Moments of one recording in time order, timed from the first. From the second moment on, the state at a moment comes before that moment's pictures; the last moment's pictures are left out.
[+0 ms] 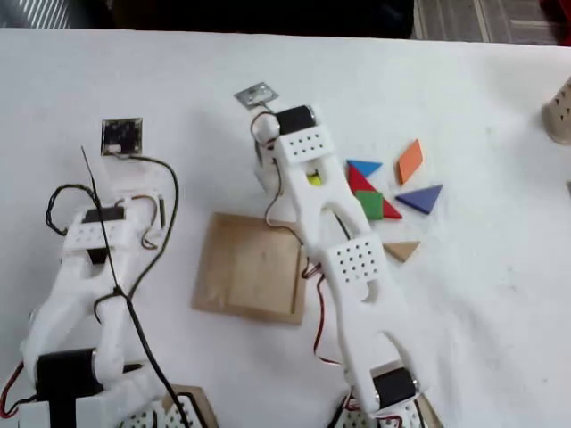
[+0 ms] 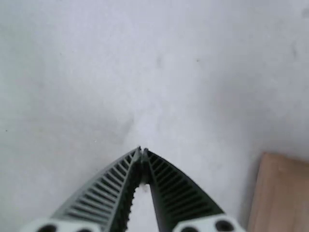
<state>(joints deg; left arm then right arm) -12.2 -13.6 49.8 33.8 -1.6 -22.6 67.7 -71.9 97.9 15.4</state>
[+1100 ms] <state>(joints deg) -12.2 -13.6 49.8 33.8 -1.7 -17.3 69.0 -72.1 97.4 15.6</state>
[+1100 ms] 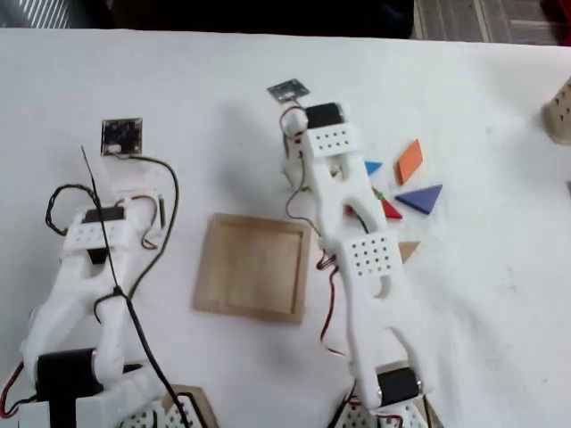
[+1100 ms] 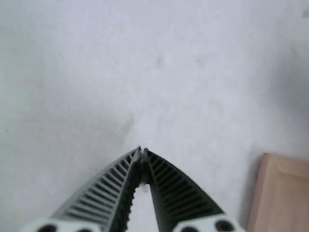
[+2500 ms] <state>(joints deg) -12.2 -13.6 49.8 33.8 -1.7 -21.8 65.8 -70.9 84.3 -16.7</state>
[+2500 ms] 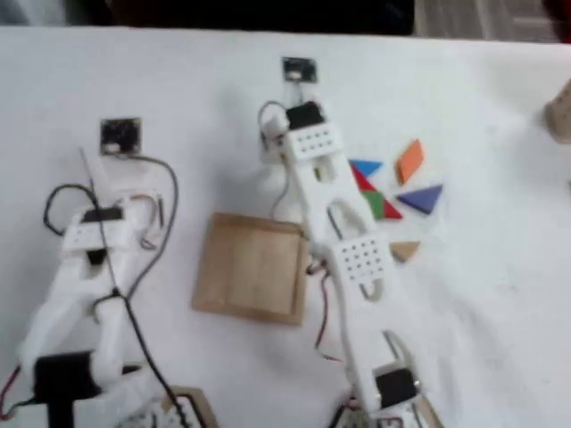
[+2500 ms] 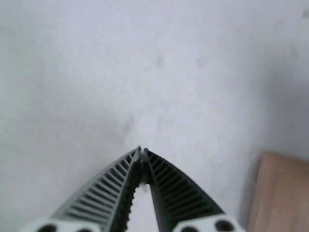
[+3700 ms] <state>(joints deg) -12.2 -13.6 49.8 33.8 -1.7 -13.7 67.9 -84.2 98.1 -8.0</state>
